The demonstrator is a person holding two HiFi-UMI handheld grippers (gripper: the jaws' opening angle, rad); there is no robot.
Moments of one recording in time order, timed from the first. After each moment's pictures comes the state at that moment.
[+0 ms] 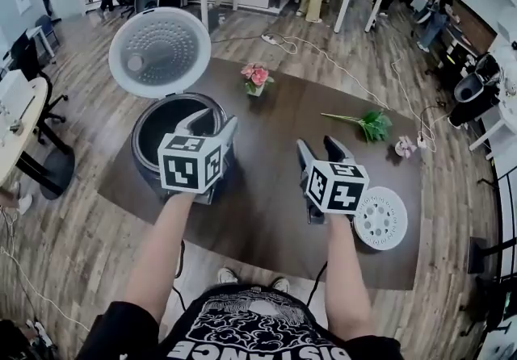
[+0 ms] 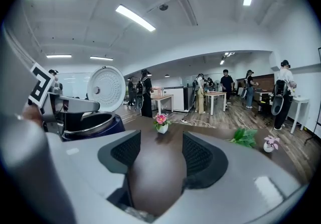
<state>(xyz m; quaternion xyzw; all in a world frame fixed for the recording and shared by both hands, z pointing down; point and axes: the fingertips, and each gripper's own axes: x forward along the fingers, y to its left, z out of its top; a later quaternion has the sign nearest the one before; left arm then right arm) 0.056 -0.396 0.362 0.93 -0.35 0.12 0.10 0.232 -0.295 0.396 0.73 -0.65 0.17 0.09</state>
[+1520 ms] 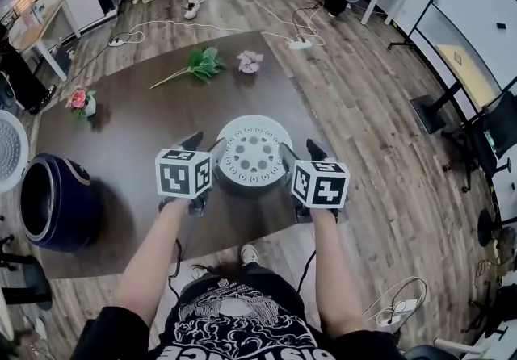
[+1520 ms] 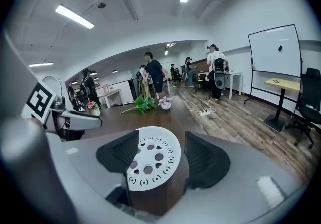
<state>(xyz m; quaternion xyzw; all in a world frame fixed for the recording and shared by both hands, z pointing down) 0.418 -0.096 0.503 0.95 -0.04 0.27 0.12 0.509 0.076 0.499 0.87 -0.40 0.28 0.02</state>
